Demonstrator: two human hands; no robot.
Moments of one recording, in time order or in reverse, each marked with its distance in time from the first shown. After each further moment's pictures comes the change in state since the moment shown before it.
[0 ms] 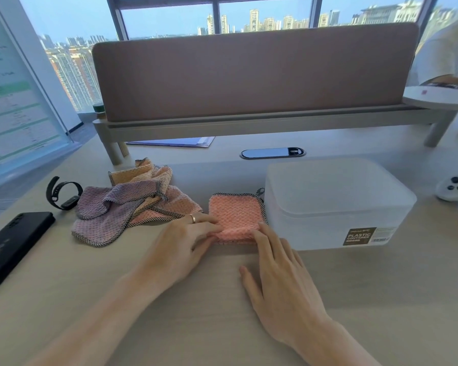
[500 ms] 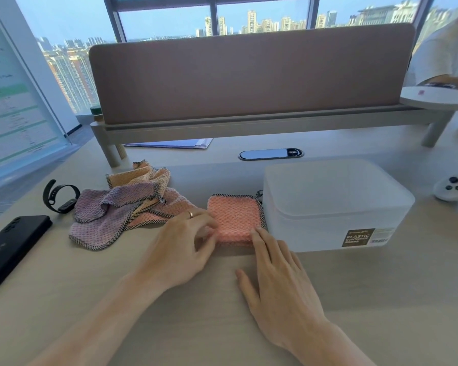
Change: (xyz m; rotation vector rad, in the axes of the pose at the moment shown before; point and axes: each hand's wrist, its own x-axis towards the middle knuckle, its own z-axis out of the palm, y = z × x) left_hand 0.007 0.005 0.001 0.019 0.015 -0.082; right_hand 0.000 -0.003 0.001 -0.068 0.018 0.023
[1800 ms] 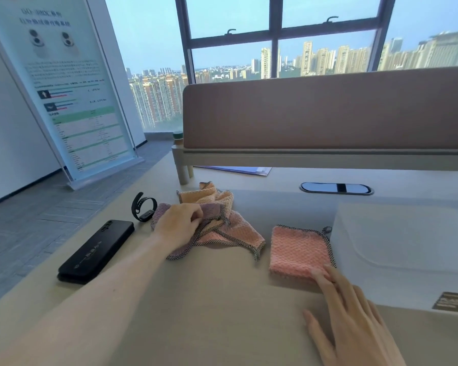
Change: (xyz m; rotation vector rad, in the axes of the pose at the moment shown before) left_hand 0.027 -0.145 -0.075 0.295 -0.004 -0.446; right_hand 0.009 0.007 0.015 -0.001 0.253 -0.150
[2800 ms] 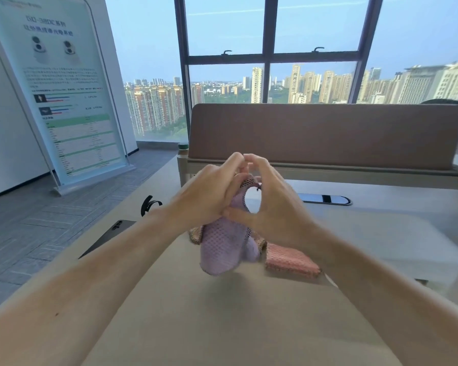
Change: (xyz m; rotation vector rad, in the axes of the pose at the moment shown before) left_hand -0.058 0.108 -0.141 -0.303 0.155 0.565; right_hand 0.148 -0.120 -0.112 0.667 -0.123 -0.144
